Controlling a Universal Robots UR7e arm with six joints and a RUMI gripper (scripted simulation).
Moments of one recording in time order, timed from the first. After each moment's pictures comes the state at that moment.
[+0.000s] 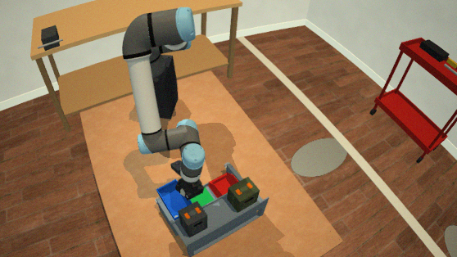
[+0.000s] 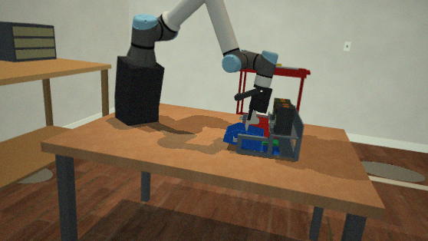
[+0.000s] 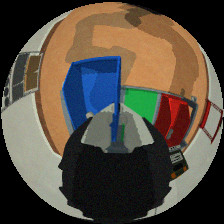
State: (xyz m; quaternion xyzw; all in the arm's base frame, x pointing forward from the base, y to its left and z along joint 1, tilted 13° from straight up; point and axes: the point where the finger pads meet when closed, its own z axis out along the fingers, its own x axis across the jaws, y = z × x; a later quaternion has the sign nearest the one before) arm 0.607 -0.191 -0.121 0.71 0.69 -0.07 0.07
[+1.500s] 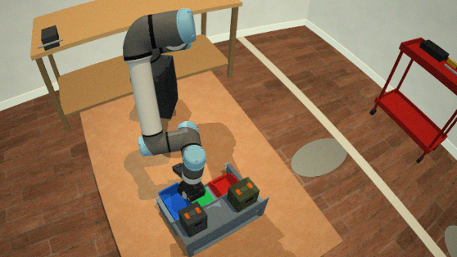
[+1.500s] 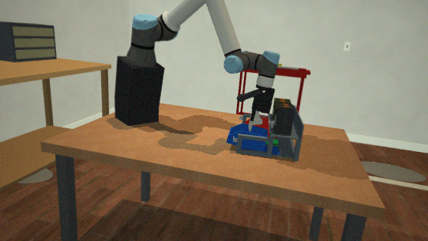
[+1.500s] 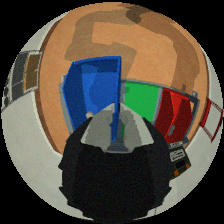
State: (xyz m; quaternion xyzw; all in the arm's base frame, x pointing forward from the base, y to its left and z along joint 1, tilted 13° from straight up) arm 0.623 -0.192 -0.120 0.71 0.69 -0.06 0.08
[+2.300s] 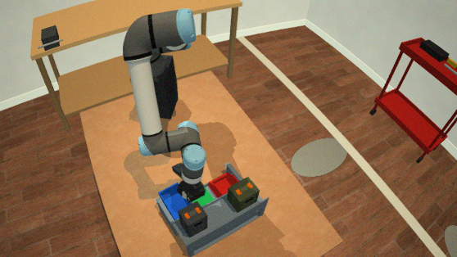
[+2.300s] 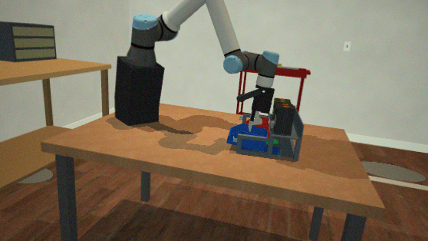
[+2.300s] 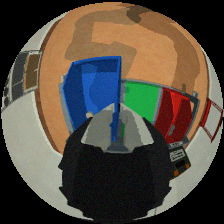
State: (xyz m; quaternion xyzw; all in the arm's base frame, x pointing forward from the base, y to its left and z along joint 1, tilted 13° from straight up) arm 0.623 -0.192 -0.120 0.71 0.69 -0.05 0.09
